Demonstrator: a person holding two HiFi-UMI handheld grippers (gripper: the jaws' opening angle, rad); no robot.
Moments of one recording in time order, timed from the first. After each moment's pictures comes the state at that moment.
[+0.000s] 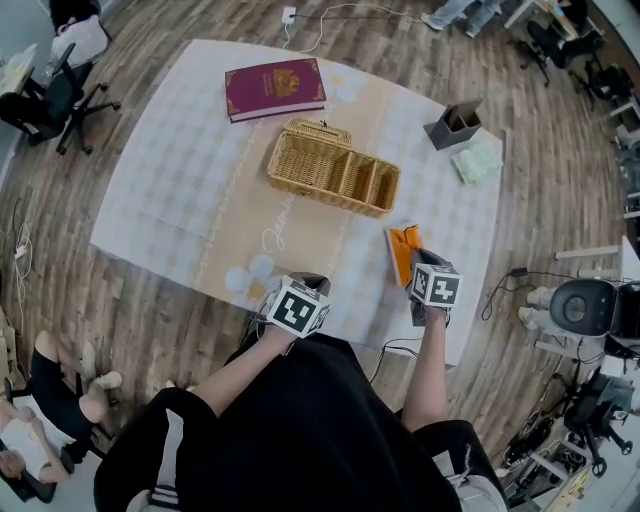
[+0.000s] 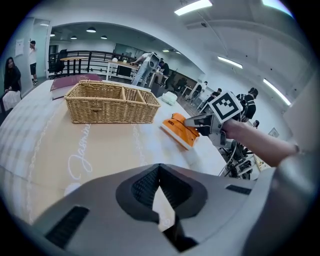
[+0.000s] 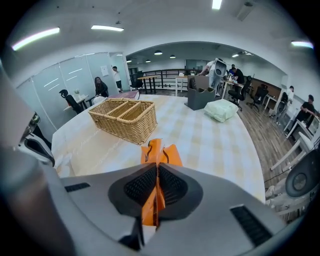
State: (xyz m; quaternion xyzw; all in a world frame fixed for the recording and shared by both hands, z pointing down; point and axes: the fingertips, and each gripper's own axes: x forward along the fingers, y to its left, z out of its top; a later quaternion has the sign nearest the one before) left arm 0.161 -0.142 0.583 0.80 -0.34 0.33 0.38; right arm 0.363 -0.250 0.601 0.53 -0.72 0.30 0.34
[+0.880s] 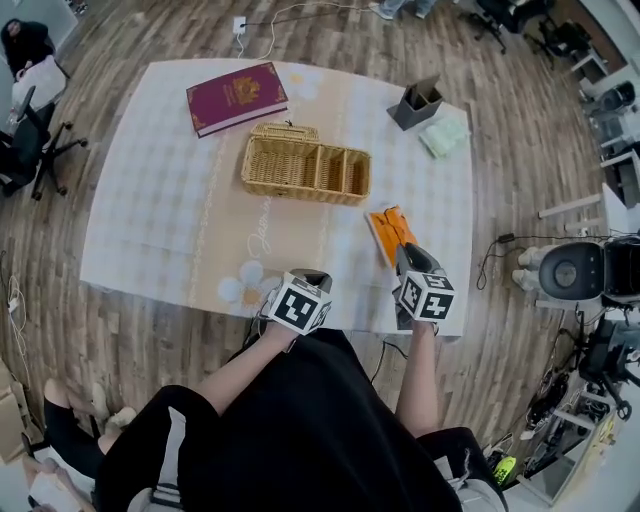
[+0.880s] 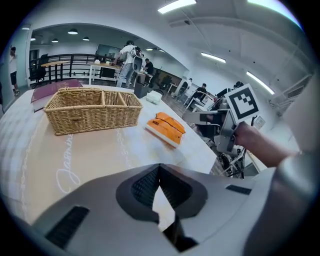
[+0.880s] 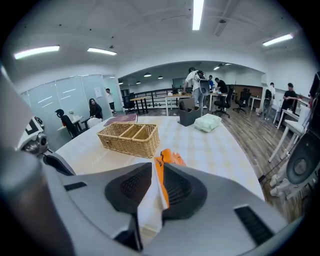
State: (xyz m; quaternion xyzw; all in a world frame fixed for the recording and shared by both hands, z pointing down) left arm 0.183 -0.133 0.571 0.84 -0.27 0.33 0.34; right arm 0.344 -0.202 0.541 0.59 -0.72 0.27 0.23
